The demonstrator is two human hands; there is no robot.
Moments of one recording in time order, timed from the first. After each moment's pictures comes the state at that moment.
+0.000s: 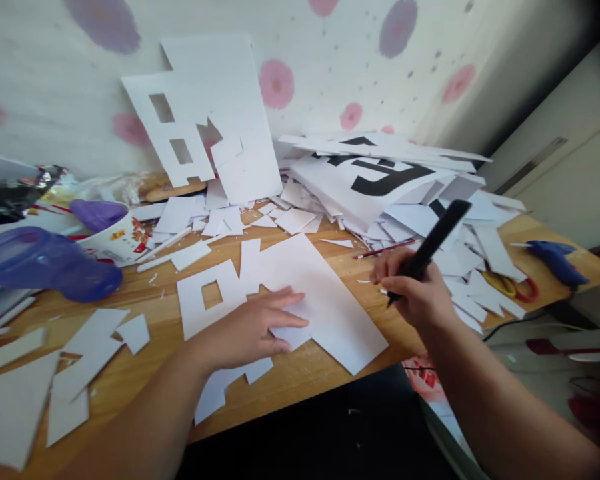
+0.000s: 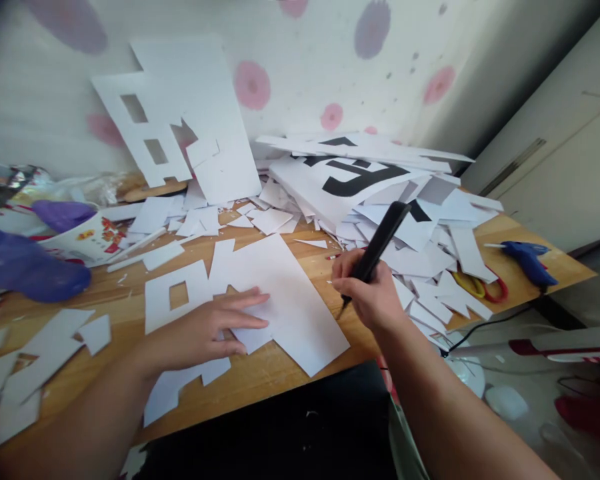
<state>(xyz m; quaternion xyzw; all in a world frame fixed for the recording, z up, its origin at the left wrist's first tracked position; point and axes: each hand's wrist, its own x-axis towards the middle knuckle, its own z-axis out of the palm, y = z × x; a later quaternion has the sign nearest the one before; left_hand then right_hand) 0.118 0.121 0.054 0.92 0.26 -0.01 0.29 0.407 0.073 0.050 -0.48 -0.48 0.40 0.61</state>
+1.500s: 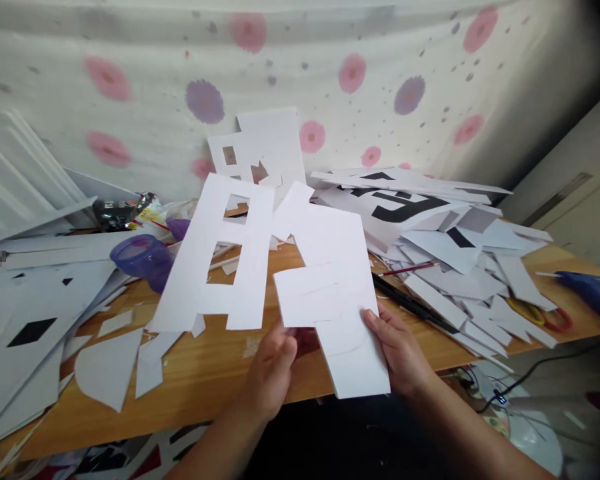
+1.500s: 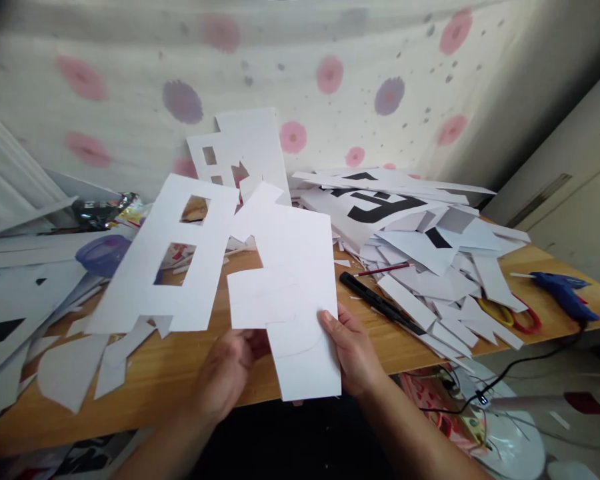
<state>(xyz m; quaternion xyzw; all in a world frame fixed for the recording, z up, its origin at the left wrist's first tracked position) 0.120 0.036 0.032 0.55 0.36 0.45 0.60 0.321 0.022 0.041 -0.41 -0.24 0.68 0.56</state>
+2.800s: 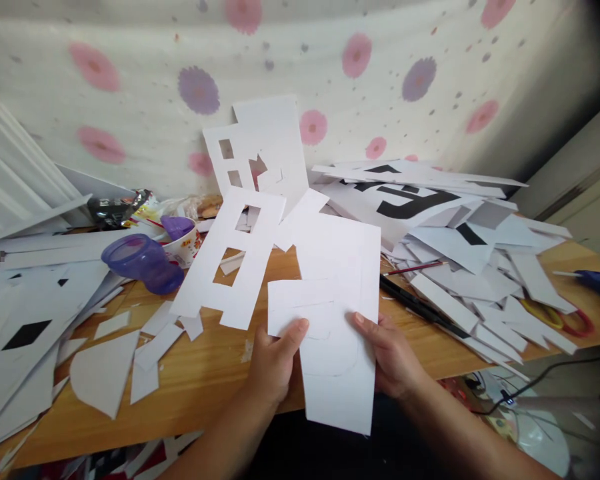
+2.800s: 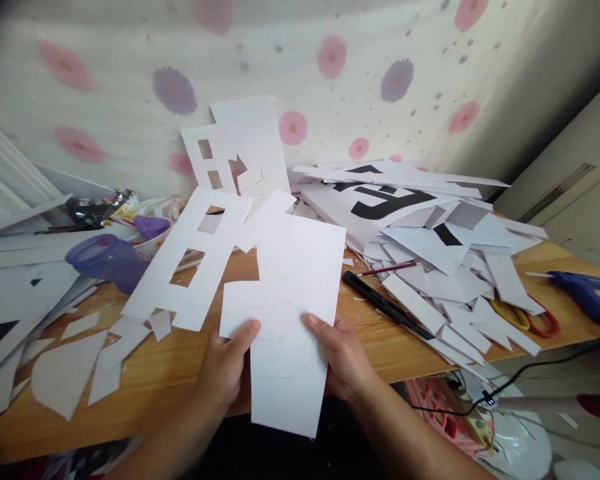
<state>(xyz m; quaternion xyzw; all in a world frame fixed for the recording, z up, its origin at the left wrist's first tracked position) 0.138 0.047 0.032 0.36 0.48 0.54 0.59 0.306 0.035 0.035 -0.34 -0.18 0.74 0.55</state>
